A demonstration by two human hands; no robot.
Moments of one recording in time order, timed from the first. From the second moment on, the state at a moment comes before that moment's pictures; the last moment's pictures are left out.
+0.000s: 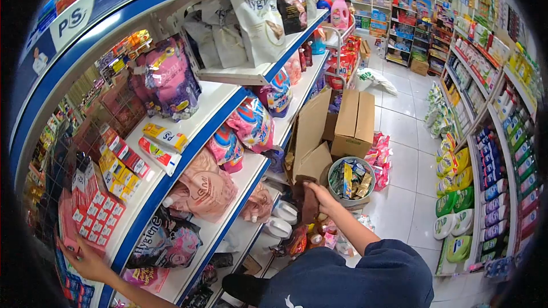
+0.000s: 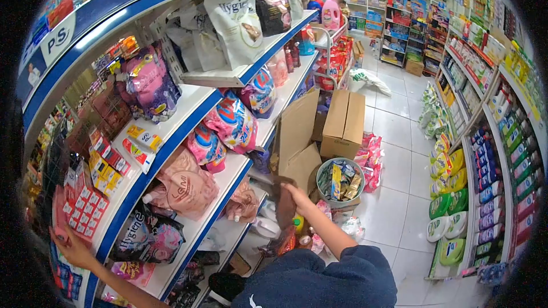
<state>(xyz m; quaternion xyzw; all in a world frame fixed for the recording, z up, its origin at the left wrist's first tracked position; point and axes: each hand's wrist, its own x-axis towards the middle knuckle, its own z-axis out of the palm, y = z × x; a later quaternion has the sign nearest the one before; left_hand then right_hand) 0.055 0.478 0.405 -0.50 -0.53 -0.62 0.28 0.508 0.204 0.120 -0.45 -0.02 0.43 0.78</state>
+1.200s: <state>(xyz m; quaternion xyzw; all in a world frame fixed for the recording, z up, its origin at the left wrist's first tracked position) 0.151 0.395 0.402 -0.55 -0.35 -0.69 0.33 0.479 0.183 0.071 -0.33 0.03 0.57 0.75</state>
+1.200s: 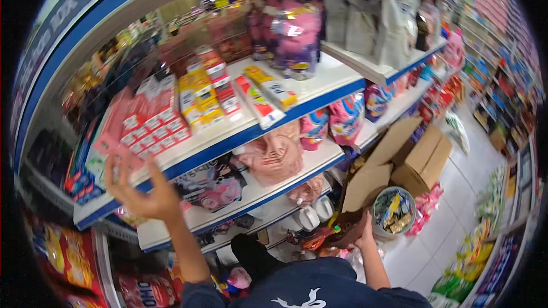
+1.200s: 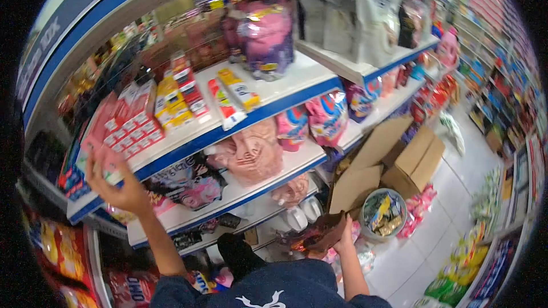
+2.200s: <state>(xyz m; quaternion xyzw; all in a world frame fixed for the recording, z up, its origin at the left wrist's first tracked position) 0.313 0.402 0.401 -0.79 -0.23 -0.56 0.08 0.441 0.168 0.089 -0.42 0.03 0.48 0.77</state>
